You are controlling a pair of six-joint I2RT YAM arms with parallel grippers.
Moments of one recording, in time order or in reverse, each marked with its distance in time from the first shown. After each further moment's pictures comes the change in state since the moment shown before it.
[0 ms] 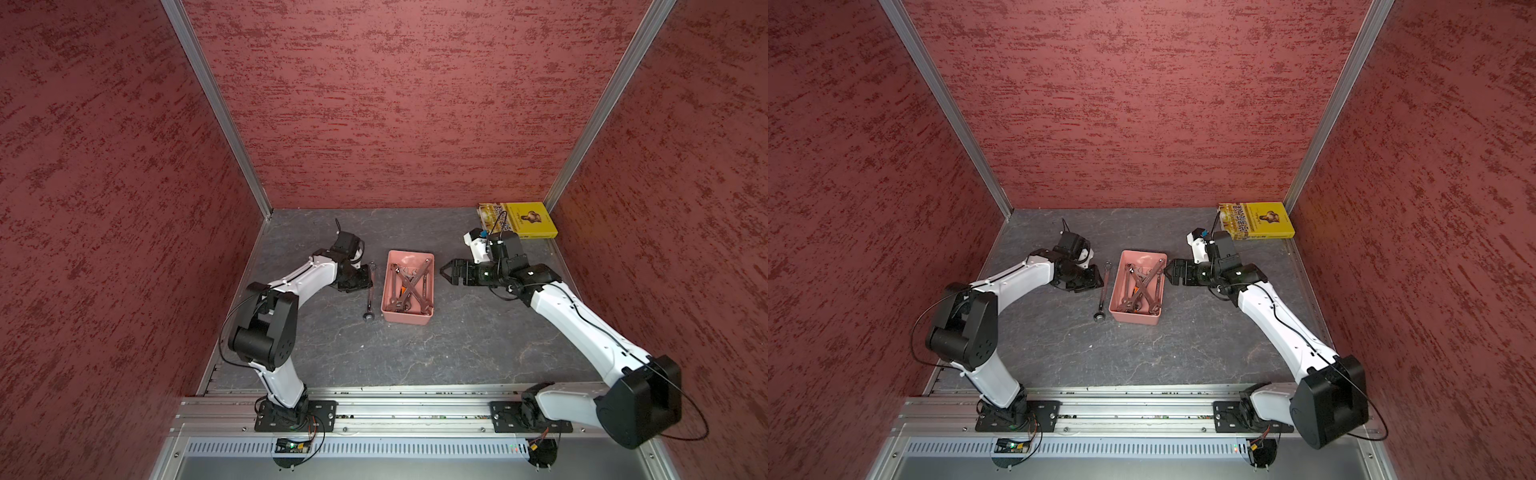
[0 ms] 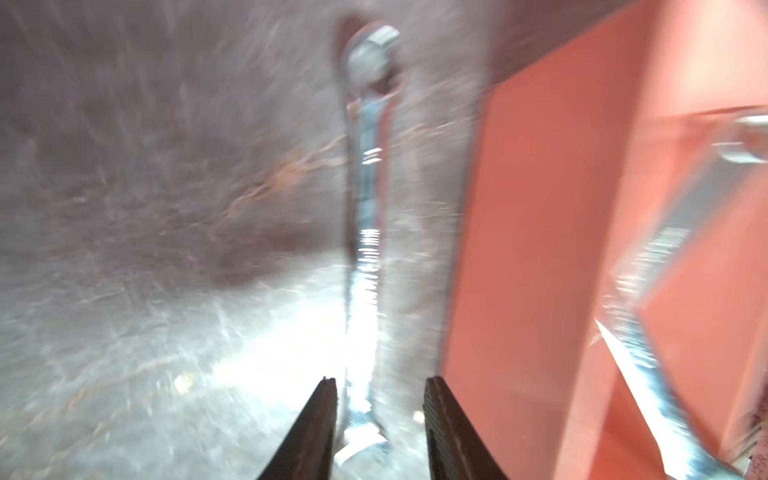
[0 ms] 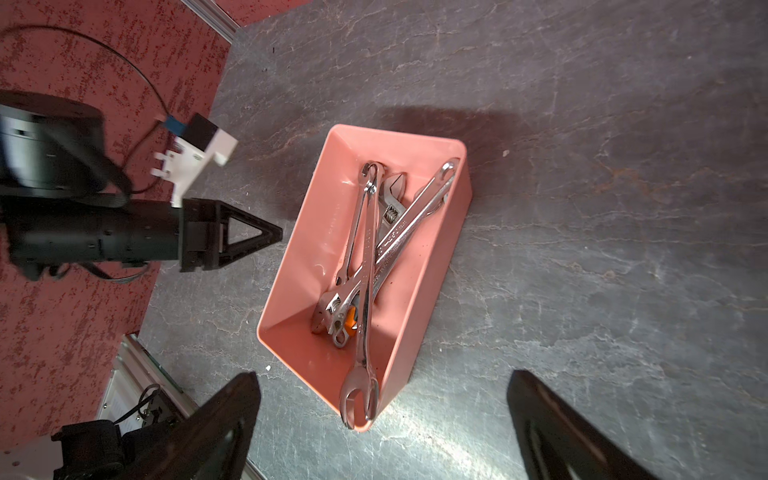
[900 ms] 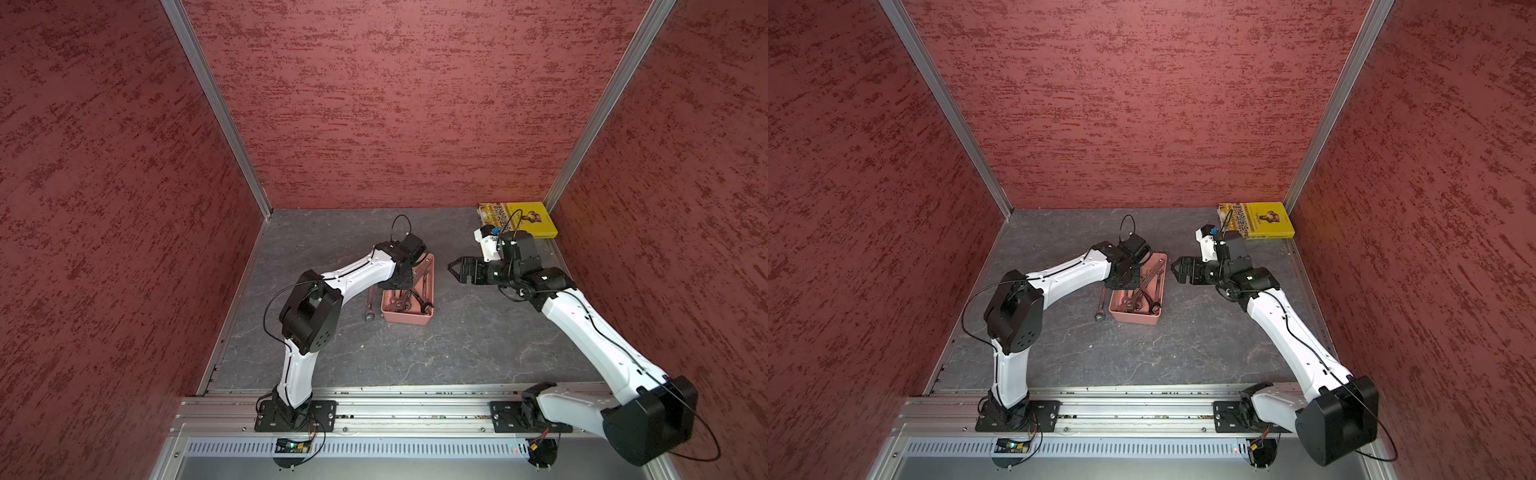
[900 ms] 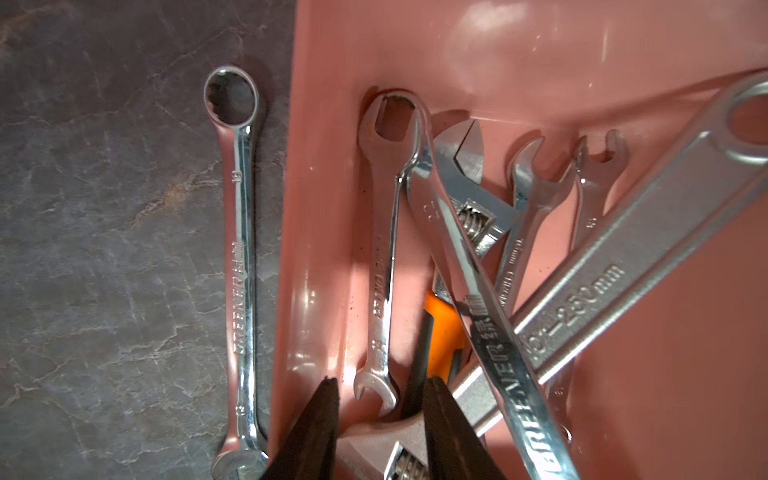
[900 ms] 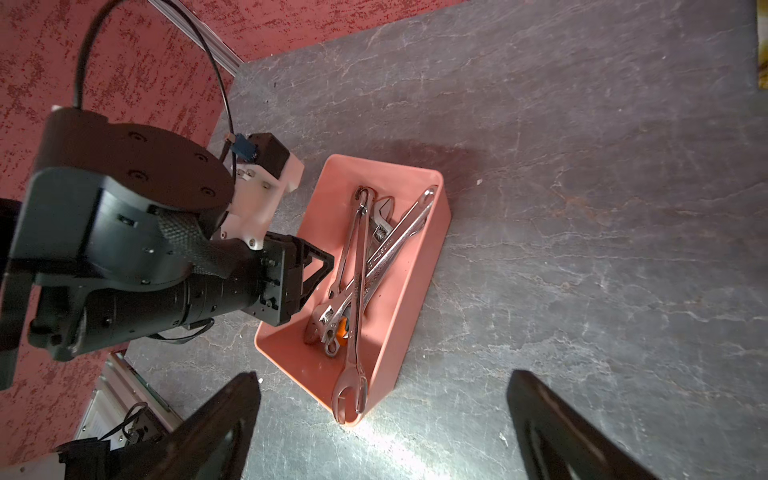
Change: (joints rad) left arm -0.338 0.326 0.389 -0.252 -0.467 -0.228; right arm -0.042 -0.081 -0.003 -0.020 0.031 -0.025
